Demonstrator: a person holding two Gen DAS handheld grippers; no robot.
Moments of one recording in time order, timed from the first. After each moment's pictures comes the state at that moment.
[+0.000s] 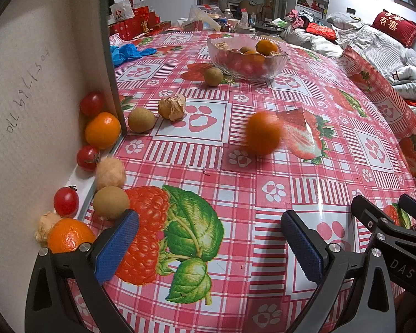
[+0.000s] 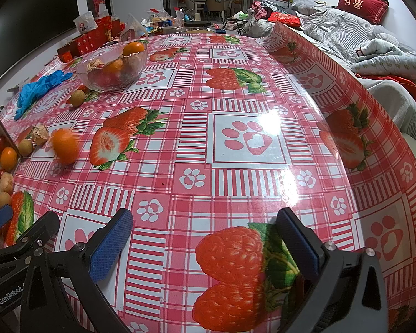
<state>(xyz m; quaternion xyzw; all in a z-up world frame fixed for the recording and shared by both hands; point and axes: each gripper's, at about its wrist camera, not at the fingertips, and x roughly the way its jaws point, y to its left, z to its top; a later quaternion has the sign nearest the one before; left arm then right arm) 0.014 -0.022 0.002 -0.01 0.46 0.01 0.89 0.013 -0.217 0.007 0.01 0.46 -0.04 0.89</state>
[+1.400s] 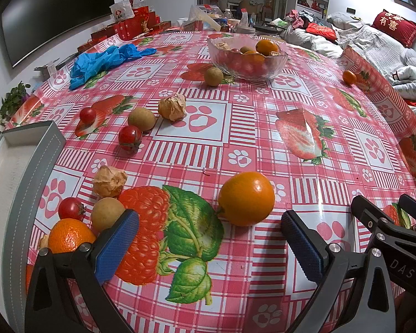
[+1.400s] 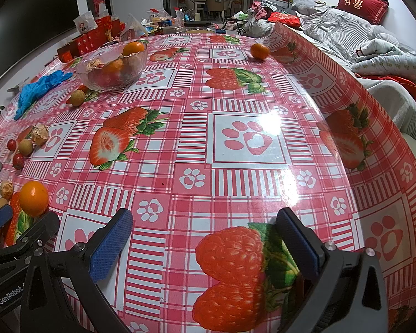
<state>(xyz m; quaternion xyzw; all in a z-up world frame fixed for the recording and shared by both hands) 0.014 -0.022 0.002 -0.01 0.46 0.01 0.89 0.014 -0.212 0.006 0.01 0.46 -0.04 0.89</state>
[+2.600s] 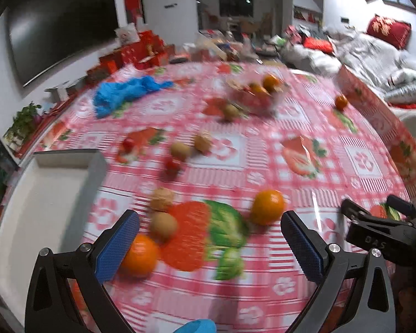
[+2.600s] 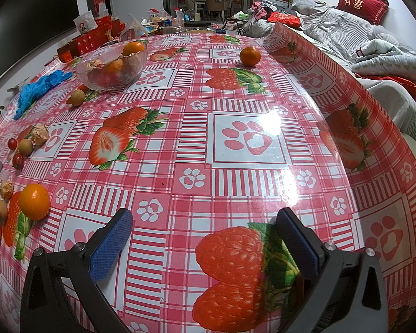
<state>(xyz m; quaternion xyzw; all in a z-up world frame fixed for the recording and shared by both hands) -0.027 0.006 0.050 0.00 0.40 0.02 0.92 0.013 -0.215 0.007 0.01 0.46 -0.04 0.89</state>
